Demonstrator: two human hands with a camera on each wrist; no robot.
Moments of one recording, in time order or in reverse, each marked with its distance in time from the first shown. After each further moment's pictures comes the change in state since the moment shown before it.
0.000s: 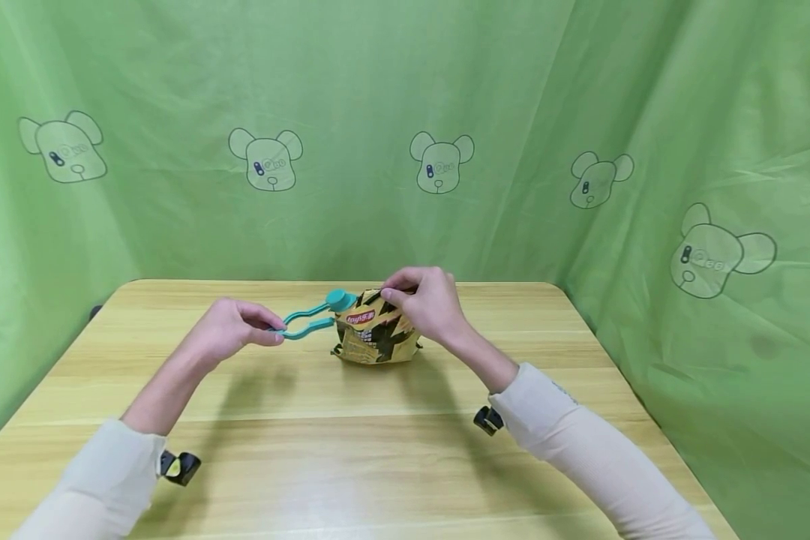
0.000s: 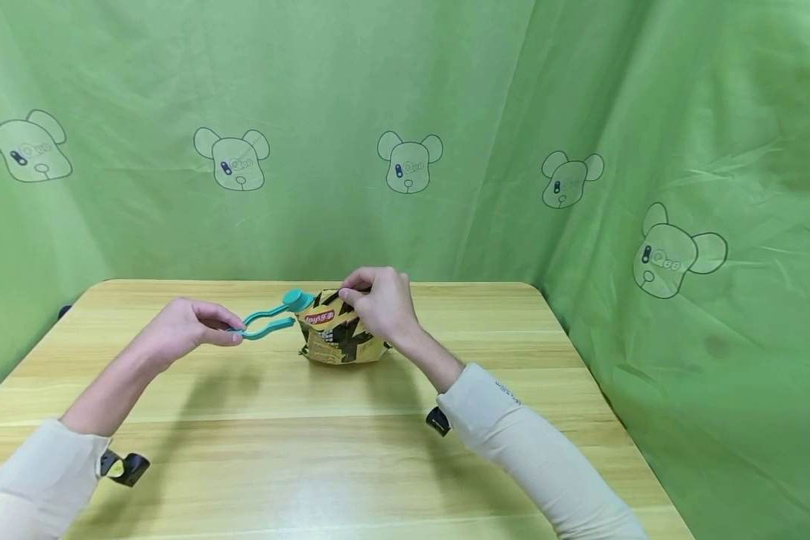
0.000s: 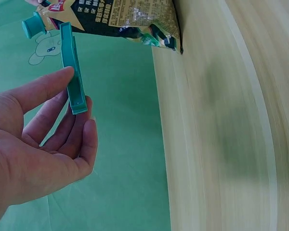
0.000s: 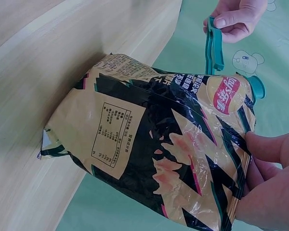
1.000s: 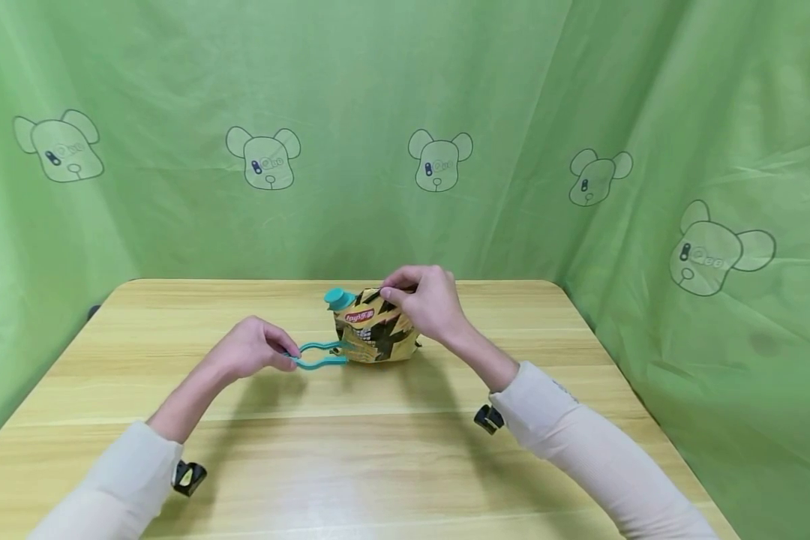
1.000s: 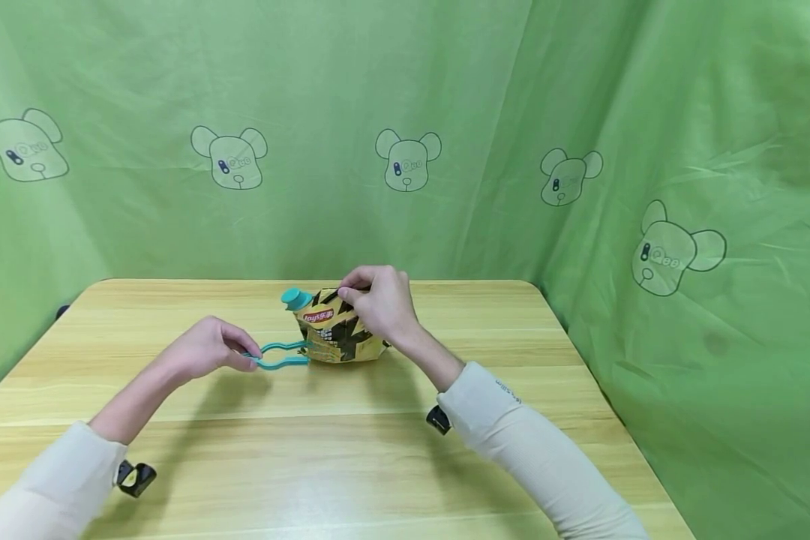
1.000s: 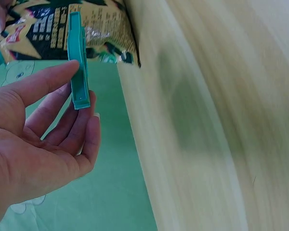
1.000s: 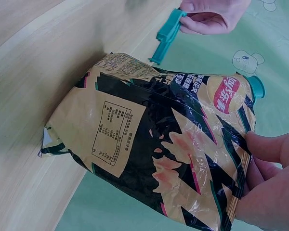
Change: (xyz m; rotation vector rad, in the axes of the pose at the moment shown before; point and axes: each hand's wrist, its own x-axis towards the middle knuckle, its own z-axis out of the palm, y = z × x) left_hand 0.009 -0.015 0.032 0.111 -0.108 0.001; right_hand -0.001 -0.001 -0.002 0.000 -0.006 -0.001
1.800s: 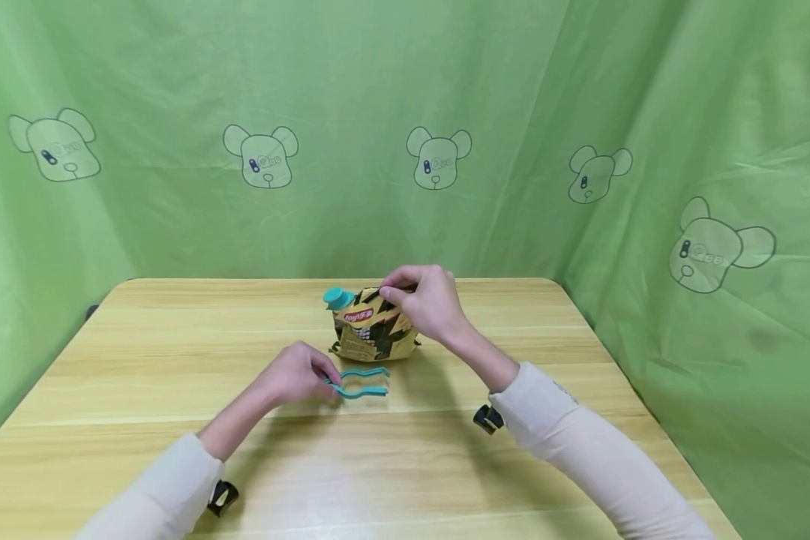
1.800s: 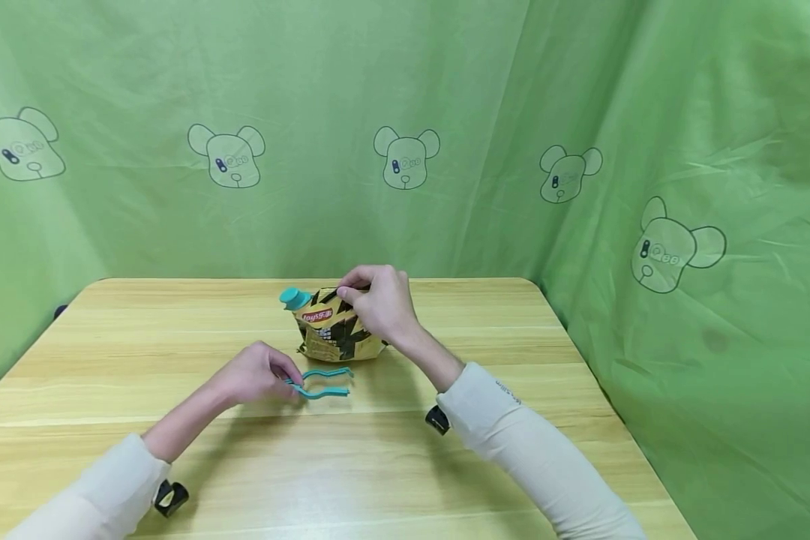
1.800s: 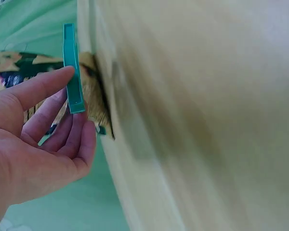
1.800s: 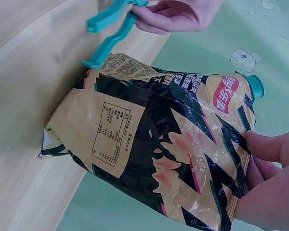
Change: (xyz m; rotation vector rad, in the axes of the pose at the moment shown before) left_hand 0.008 0.012 0.071 -0.045 -0.054 0.040; right_hand -0.002 0.001 0.000 0.002 0.005 -0.014
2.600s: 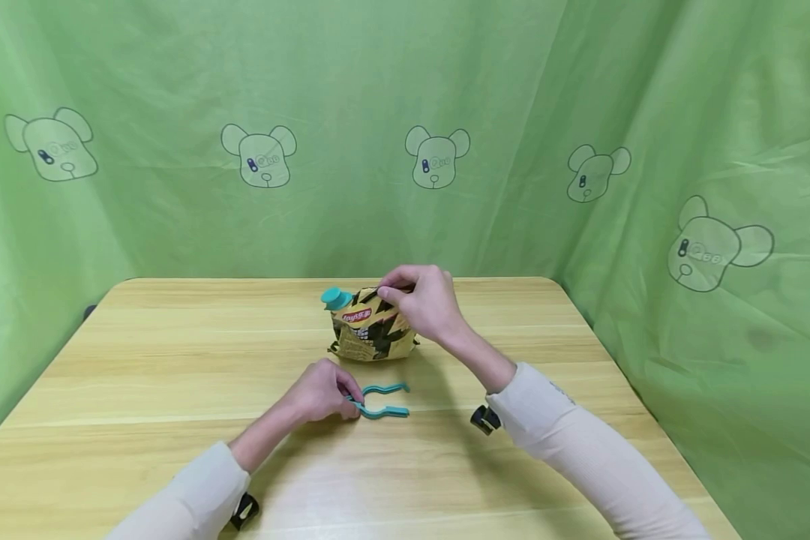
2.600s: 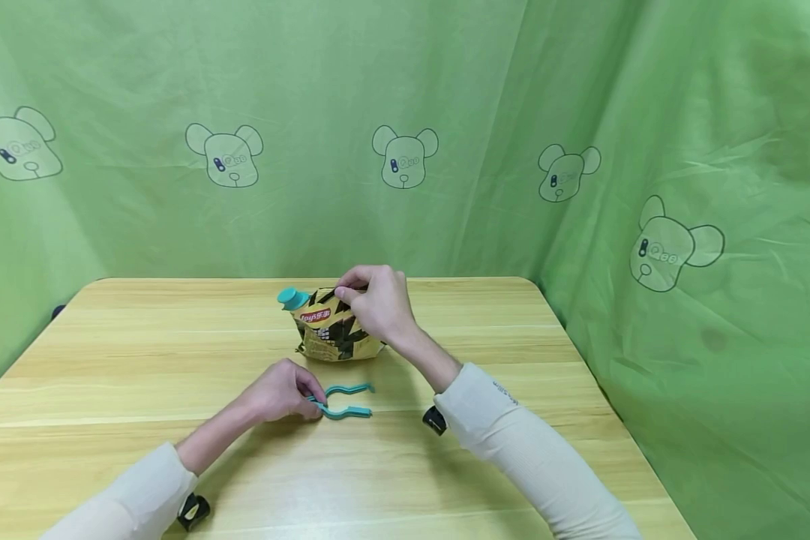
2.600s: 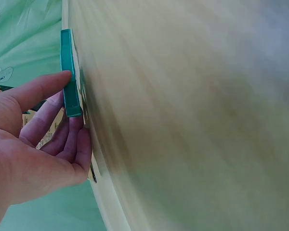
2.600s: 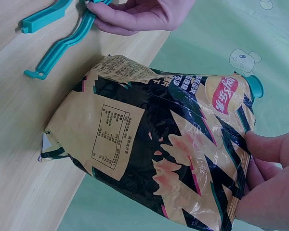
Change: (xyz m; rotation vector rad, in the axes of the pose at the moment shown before) left_hand 0.007 0.000 0.045 -0.036 -0.051 0.018; right_hand -0.001 0.000 0.001 -0.003 0.018 -0.014
